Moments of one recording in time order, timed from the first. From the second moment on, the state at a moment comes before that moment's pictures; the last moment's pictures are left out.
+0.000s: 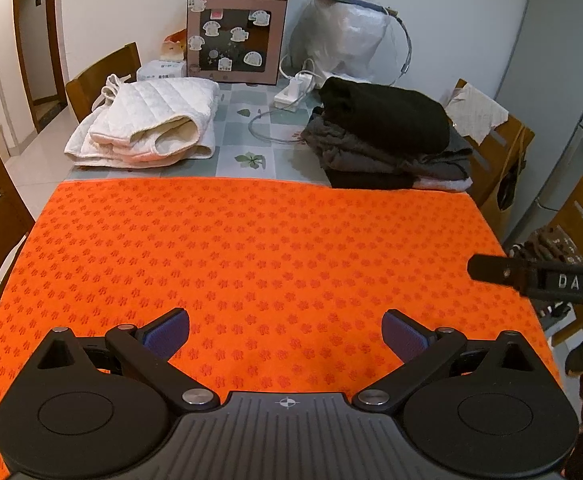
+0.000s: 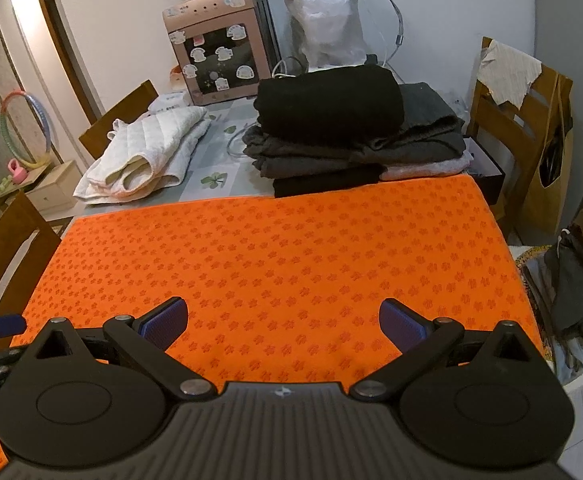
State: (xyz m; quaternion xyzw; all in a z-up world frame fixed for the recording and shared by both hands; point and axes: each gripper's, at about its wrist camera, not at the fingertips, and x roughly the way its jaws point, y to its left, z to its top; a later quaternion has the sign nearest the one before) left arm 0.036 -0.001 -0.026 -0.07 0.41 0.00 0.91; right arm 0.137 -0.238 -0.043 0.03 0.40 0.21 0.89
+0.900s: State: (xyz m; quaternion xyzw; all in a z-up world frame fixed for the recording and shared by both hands) left arm 0.123 0.011 -0.056 -0.05 0.44 0.04 0.90; right arm 0.411 -0.208 -0.043 -0.01 0.33 0.20 0.92
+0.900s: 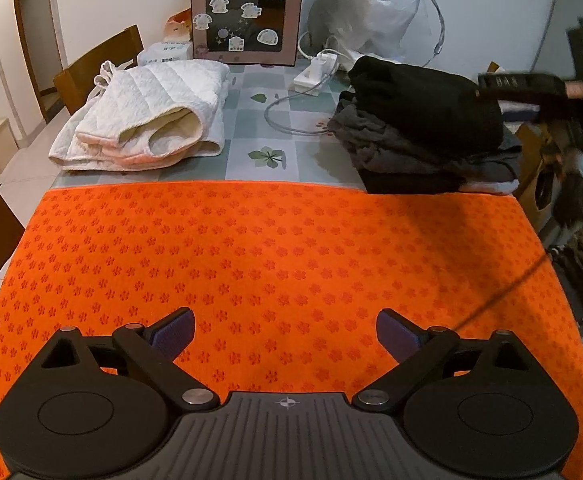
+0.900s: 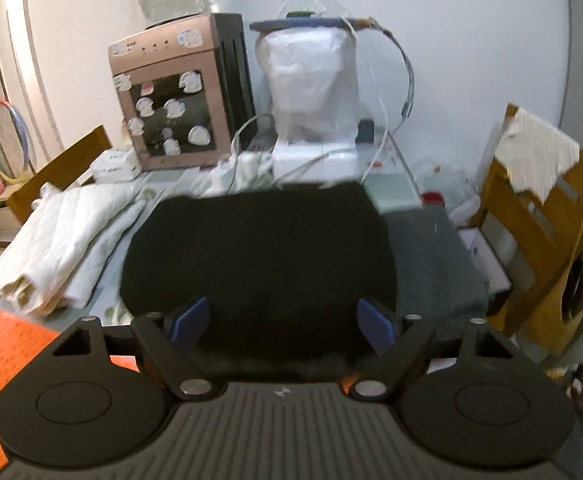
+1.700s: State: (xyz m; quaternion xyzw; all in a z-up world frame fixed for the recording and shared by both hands) left arm 0.083 0.037 -0.024 -0.06 0.39 0.09 0.91; right arm 0.279 -0.215 0.015 0.03 0.31 0.35 0.88
